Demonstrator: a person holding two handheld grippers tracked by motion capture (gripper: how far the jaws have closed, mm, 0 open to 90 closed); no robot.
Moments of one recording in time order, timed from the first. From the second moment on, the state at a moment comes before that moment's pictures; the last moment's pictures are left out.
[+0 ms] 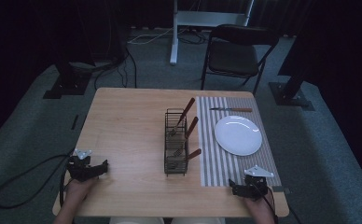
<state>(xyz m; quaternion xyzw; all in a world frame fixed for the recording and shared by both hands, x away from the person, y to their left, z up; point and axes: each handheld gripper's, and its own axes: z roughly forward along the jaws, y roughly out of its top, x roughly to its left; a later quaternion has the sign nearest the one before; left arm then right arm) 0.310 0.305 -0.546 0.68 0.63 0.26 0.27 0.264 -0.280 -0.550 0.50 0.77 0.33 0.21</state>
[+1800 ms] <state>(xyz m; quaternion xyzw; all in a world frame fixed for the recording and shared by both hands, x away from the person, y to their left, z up) 0.309 0.304 -0.546 0.68 0.63 0.26 0.27 0.257 -0.252 -0.511 0.46 0.80 0.36 0.15</state>
